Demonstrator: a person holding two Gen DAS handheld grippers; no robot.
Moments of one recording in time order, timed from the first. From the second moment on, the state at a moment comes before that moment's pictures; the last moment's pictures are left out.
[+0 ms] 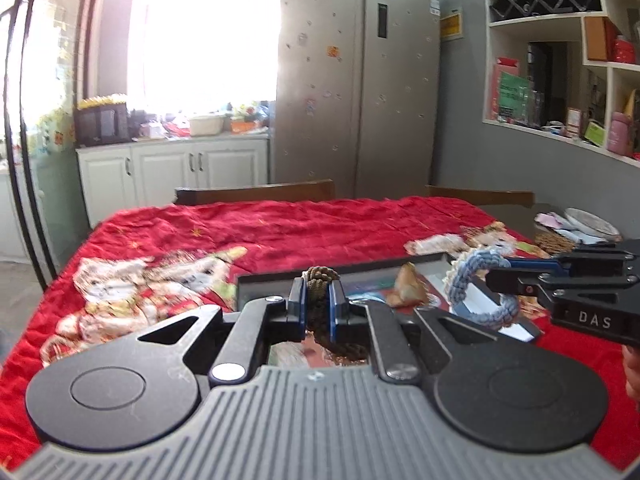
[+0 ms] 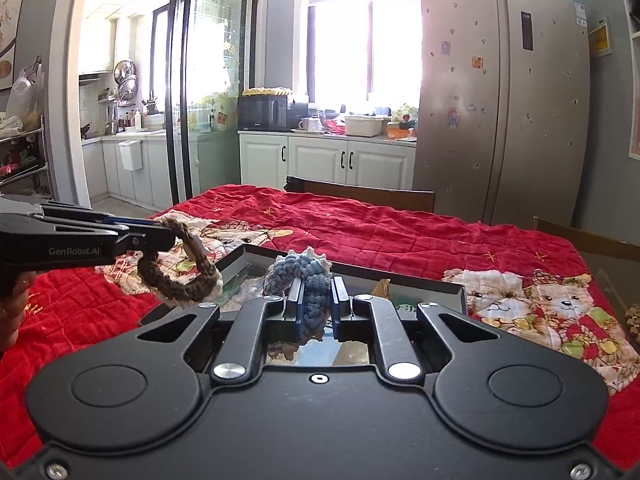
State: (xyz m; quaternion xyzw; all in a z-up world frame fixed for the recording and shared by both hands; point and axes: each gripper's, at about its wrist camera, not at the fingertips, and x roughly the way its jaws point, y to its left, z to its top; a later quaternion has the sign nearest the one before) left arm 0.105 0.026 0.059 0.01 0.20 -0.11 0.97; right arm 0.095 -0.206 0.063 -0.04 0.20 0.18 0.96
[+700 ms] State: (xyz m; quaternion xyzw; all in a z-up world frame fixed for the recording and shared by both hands) left arm 0.184 0.034 0.035 -0.03 0.23 -0.05 0.97; right arm 0.197 -0.186 0.034 0.00 0.23 0.17 0.96
